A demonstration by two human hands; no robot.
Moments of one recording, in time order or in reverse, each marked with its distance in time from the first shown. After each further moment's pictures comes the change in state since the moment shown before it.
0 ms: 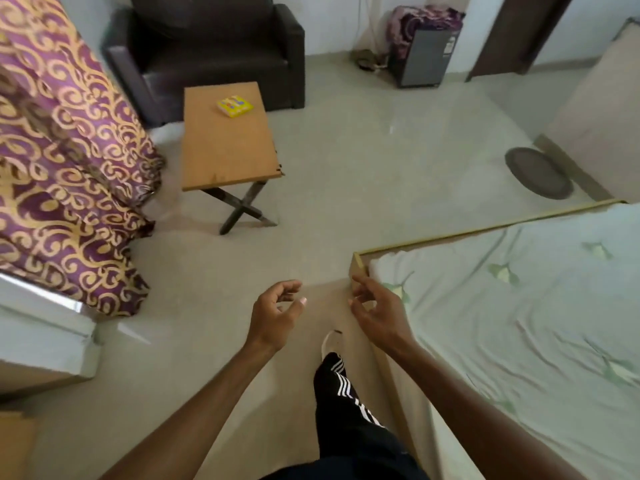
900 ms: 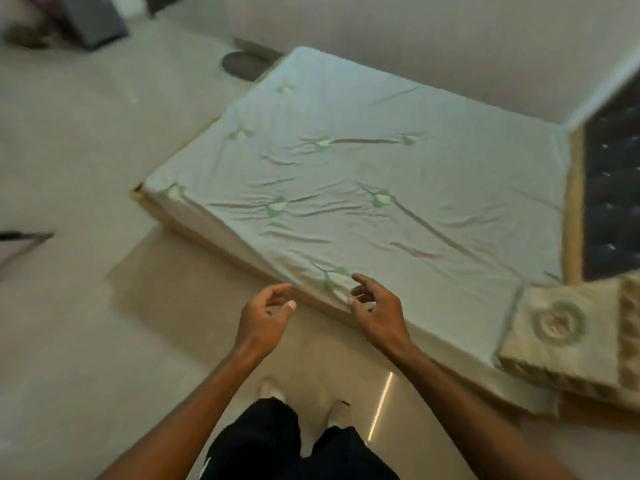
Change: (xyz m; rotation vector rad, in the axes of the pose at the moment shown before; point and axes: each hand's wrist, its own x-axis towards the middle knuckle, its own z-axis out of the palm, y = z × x) left_hand -0.597 -0.067 0.122 0.238 -0.841 0.194; right_hand -0.738 0.137 -0.096 0.129 0.702 0.515
